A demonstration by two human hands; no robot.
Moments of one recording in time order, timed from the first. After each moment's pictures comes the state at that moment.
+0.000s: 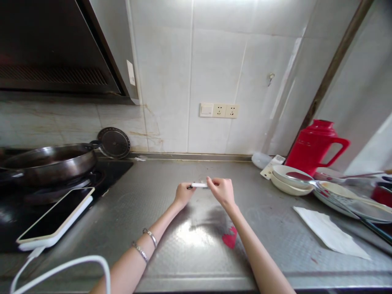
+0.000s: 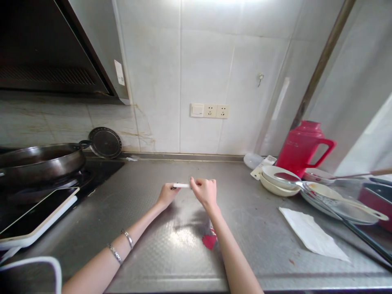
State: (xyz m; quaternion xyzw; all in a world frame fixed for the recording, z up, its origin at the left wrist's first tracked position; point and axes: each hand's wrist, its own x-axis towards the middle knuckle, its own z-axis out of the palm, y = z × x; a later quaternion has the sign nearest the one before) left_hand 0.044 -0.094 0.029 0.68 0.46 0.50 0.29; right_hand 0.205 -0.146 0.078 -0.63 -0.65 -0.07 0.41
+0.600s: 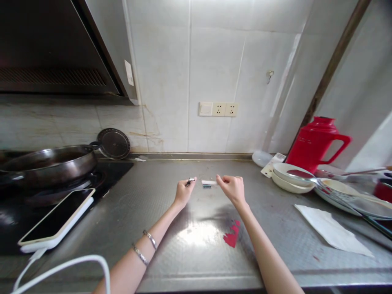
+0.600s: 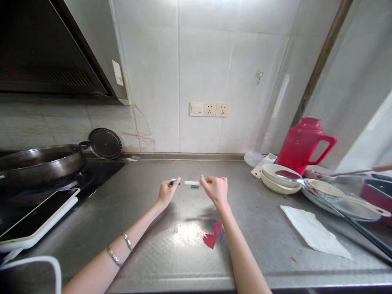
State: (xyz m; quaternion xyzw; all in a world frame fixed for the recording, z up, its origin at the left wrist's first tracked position) left_hand 0.048 -0.104 0.044 0.63 0.42 0.56 0.32; right_hand 0.232 -0.144 0.077 -0.63 -0.63 -0.09 0.44
